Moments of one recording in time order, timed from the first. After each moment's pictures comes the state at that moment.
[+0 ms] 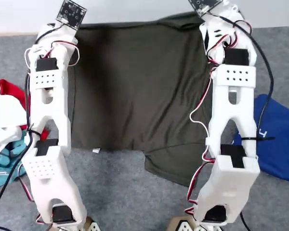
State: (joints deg) left arm -10.6 32.6 -28.5 36.4 -29.7; right arm 1.0 22.1 -35.5 38.7 40.9
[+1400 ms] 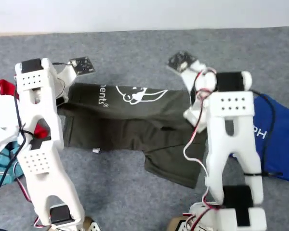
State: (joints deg) left arm -17.1 40.5 -36.2 95.2 -67.3; right arm -5.8 -9.0 -1.1 100.5 35.9
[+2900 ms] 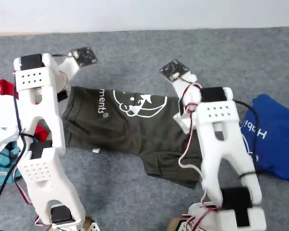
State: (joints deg) left arm -14.1 31.3 -34.0 90.5 -57.3; right arm -8.1 -5.5 14.6 72.4 29.4
